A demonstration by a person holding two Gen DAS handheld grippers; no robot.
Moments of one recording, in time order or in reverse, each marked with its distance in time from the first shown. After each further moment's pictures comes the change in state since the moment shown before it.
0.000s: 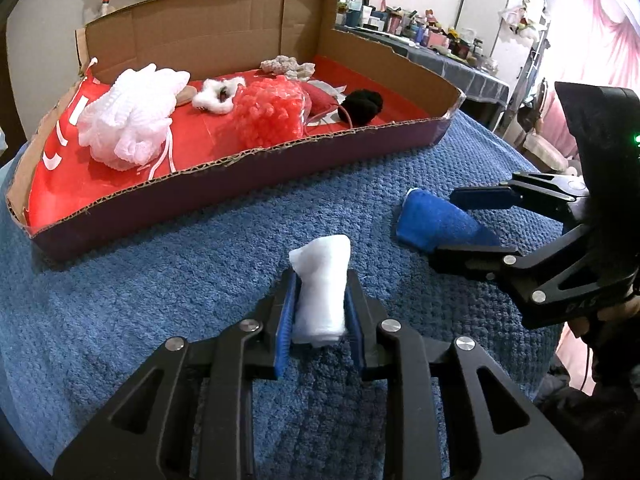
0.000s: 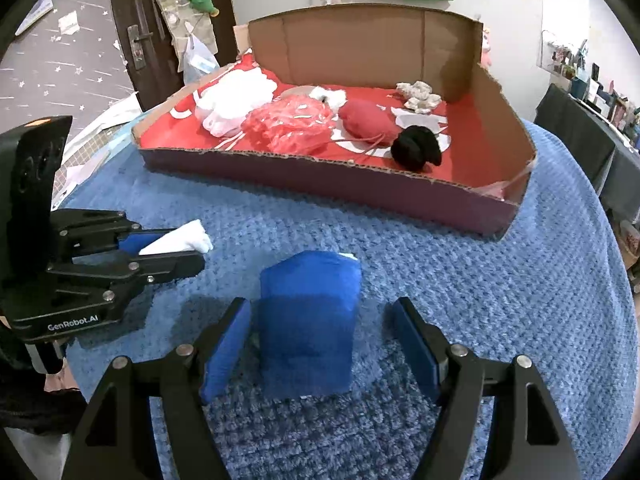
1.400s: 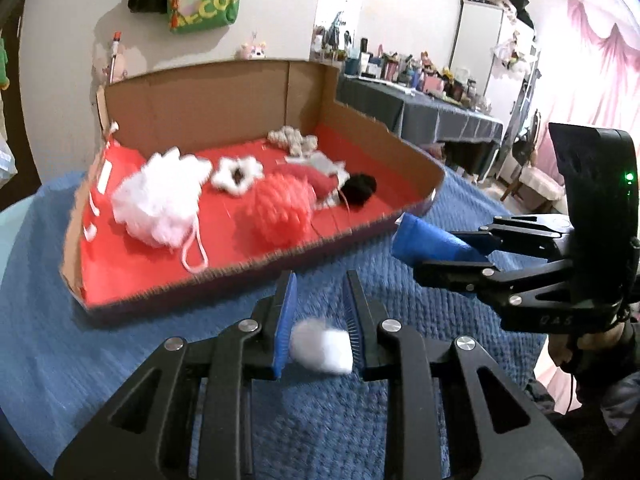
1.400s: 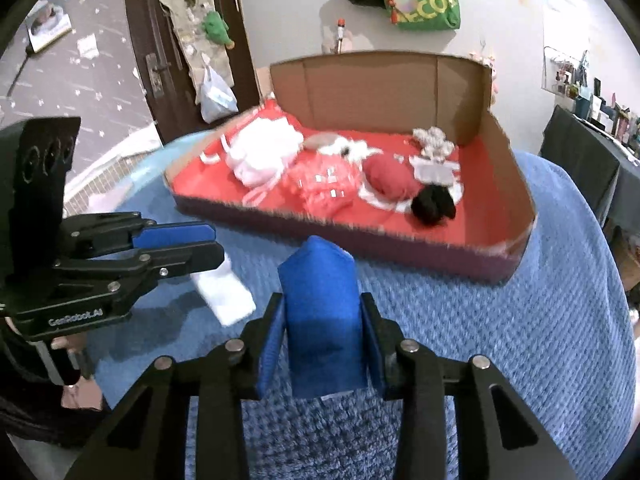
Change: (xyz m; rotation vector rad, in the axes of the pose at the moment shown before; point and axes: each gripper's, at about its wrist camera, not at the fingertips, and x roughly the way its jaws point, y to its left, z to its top) left arm -0.050 0.007 0.034 0.002 -0.169 -0.002; right arm -0.029 0.014 0.021 0.002 -0.133 0.057
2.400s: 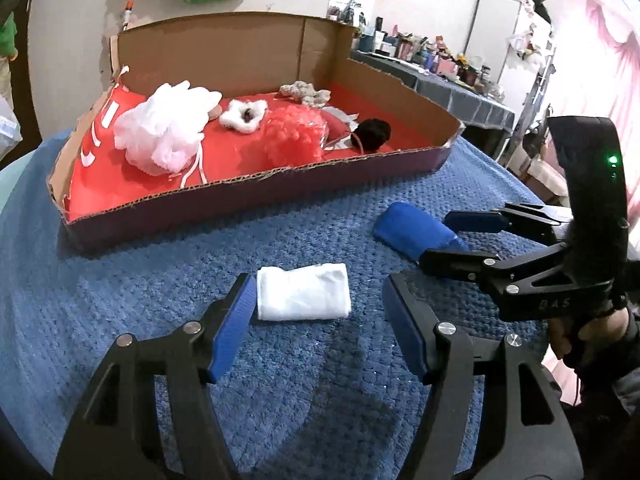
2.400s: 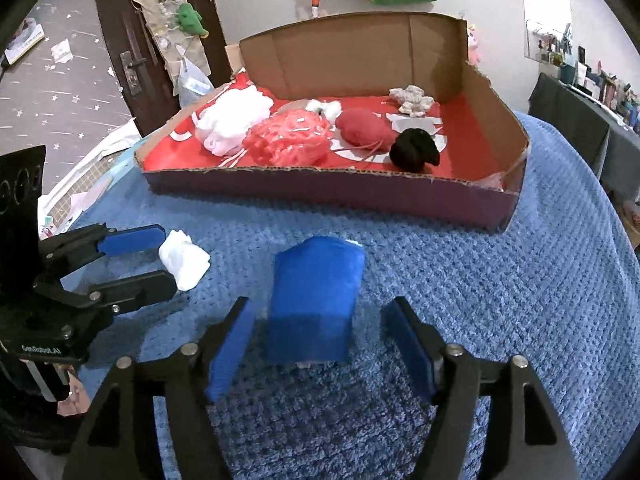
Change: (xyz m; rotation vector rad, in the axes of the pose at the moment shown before) left arm 0.017 0.000 -0.048 -0.061 0.086 0.030; right arm 0.023 -0.013 -0.029 0.071 0.072 -0.047
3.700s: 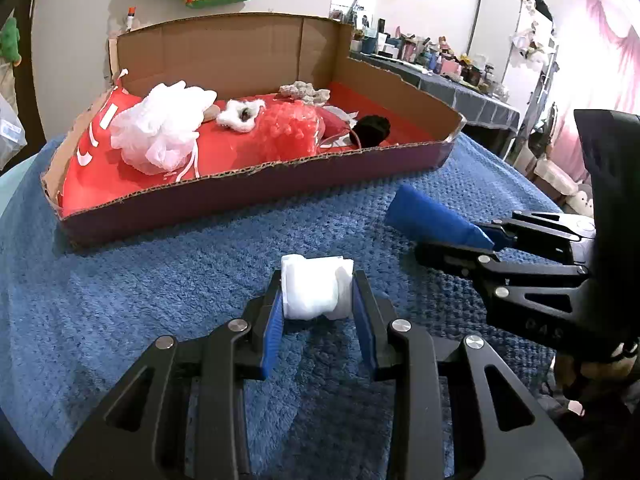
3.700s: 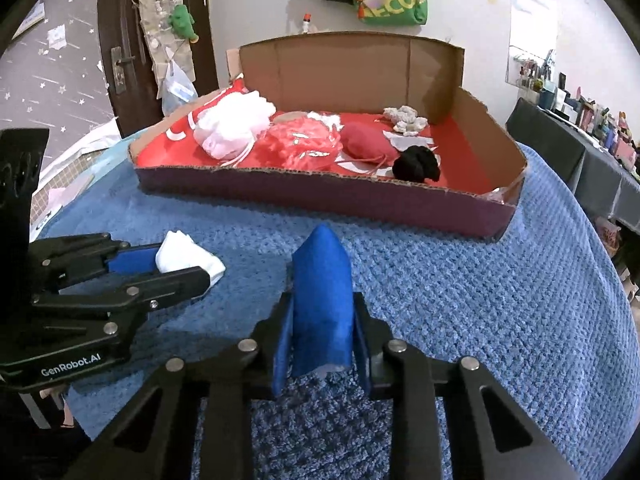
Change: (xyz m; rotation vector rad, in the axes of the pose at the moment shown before) left arm 0.005 -0.010 -0.003 0.016 -0.025 0.022; right arm -0.001 0.028 -0.006 -0.030 -0.067 -0.122
